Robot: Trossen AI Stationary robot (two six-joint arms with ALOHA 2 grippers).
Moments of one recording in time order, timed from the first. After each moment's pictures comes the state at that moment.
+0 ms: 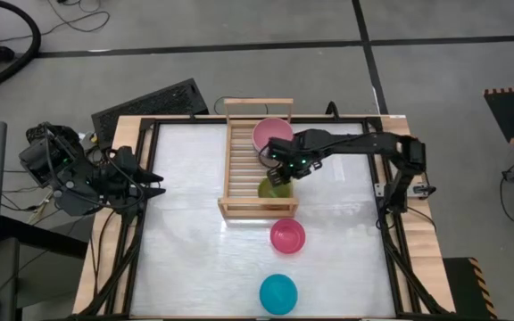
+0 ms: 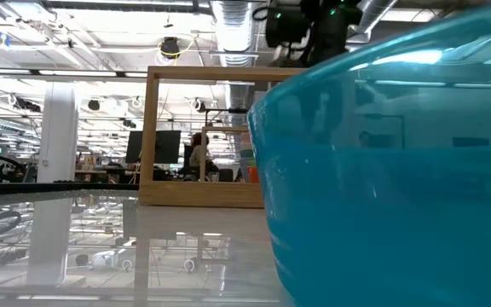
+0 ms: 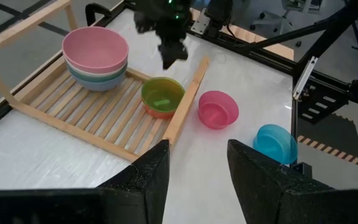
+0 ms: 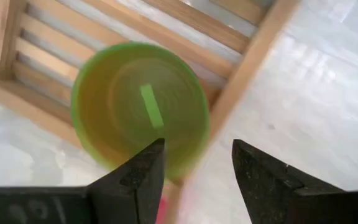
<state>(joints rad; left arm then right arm) -0.77 1.07 1.68 -1.43 -0.75 -0.95 -0.20 1.78 1.49 -1.06 -0.05 0.92</state>
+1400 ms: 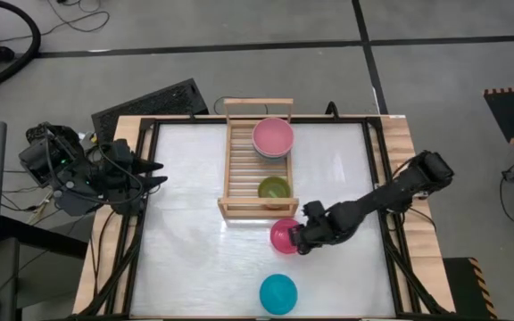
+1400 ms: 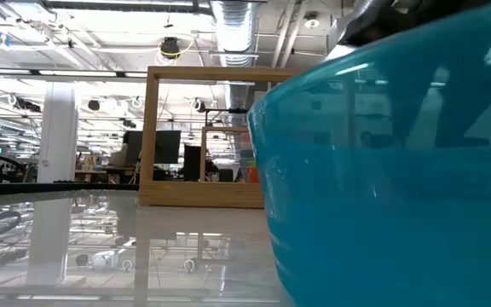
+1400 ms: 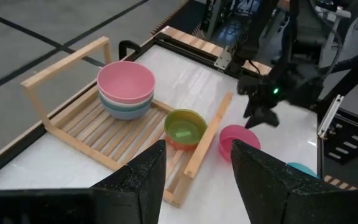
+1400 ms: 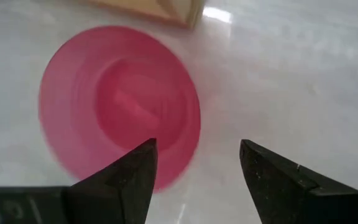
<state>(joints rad) -0.77 1.07 1.68 -1.43 -0.93 -0.96 0.45 1.64 1.14 -0.85 0.18 1.75</state>
